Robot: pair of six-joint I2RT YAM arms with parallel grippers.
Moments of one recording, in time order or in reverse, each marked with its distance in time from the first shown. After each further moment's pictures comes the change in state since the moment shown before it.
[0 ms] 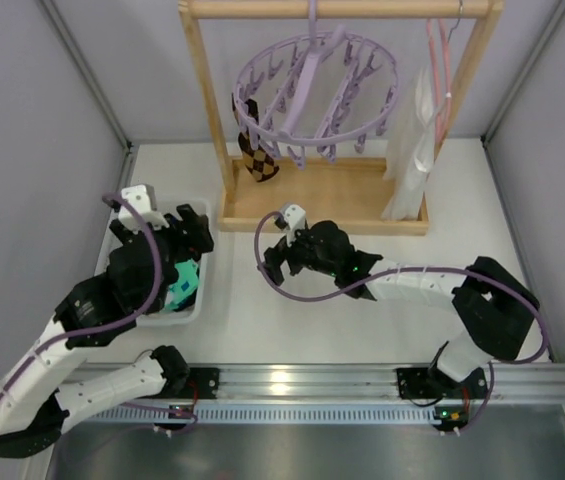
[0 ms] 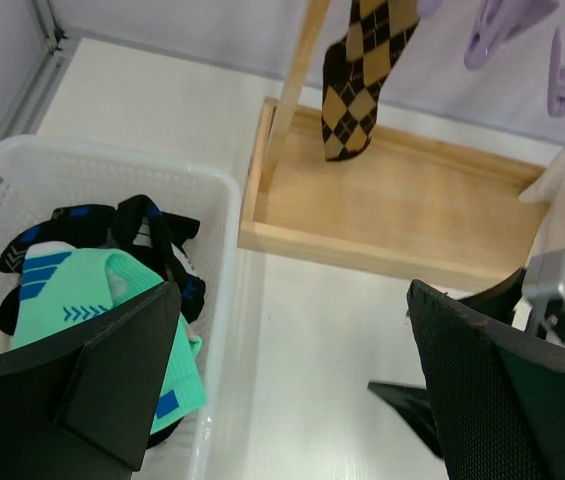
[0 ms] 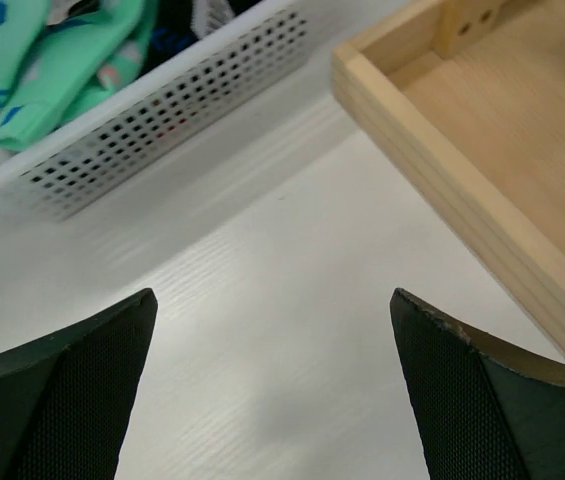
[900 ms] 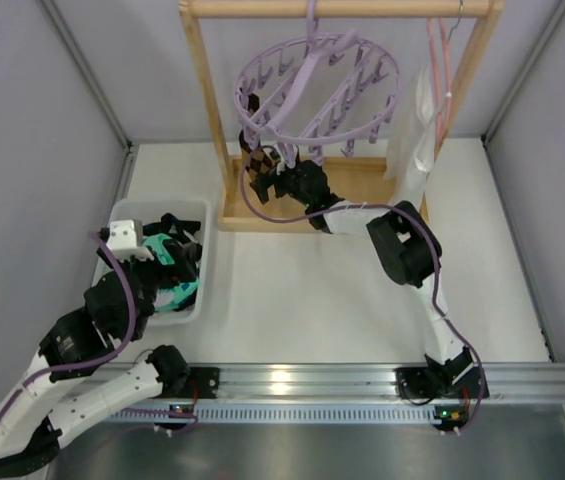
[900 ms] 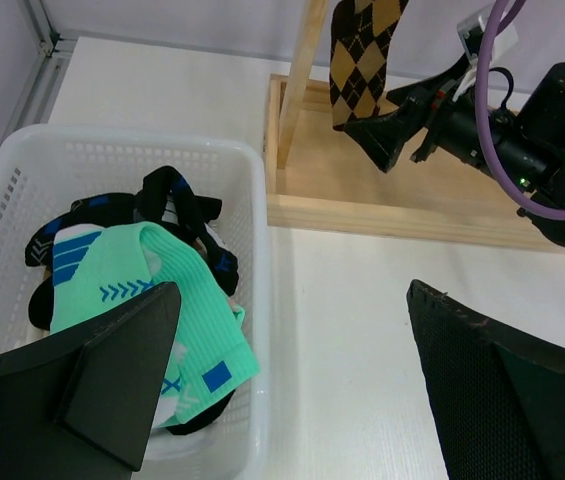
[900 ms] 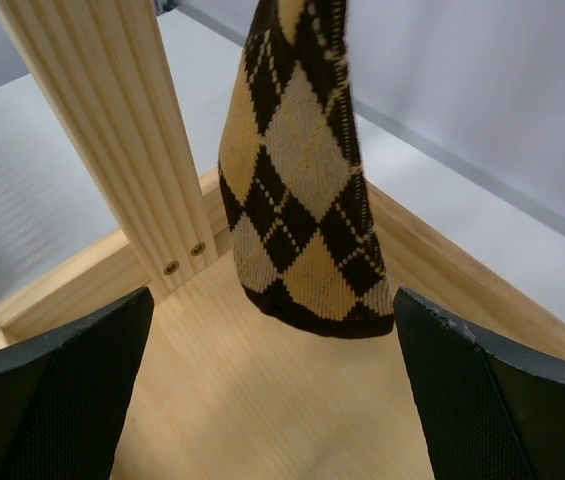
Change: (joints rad) left arm 0.000 -0.240 -0.198 0.003 0.076 0.122; right arm -0.305 0.708 0.676 0.268 -0.058 -0.102
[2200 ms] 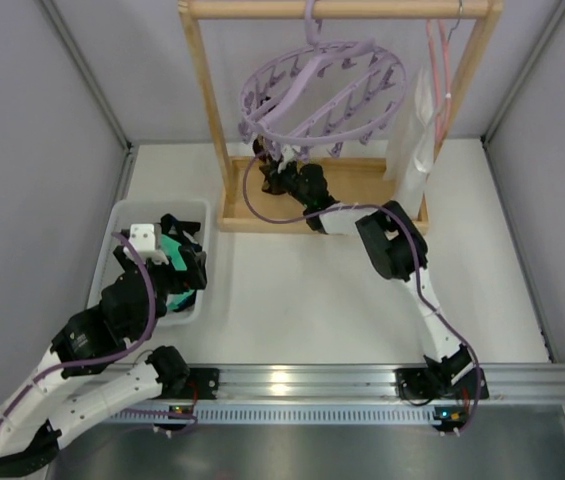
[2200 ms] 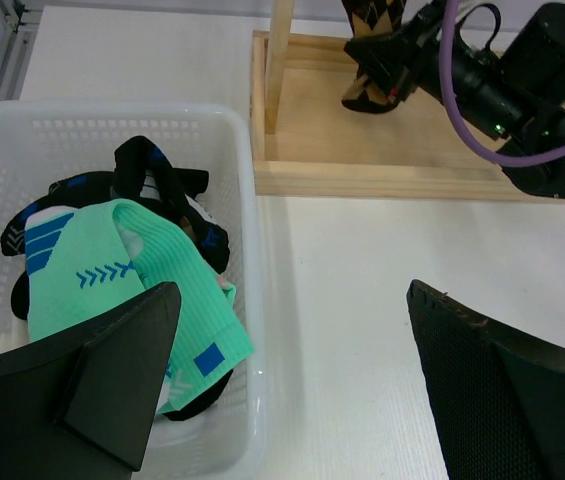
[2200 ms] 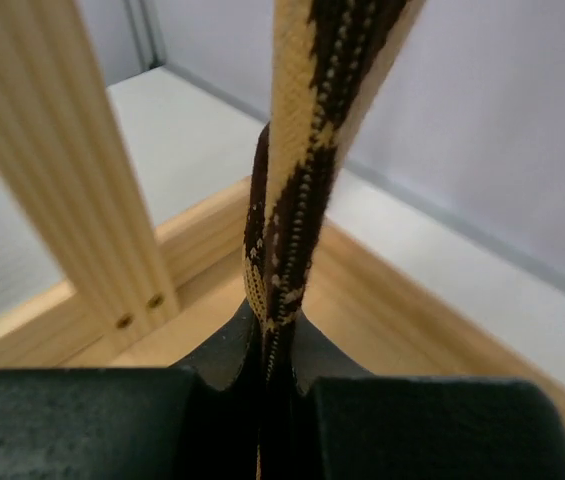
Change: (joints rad) left arm 0.001 -0.011 -0.080 -0.001 0.063 0.006; right arm -0.027 0.217 0.233 0.159 0.004 -0.015
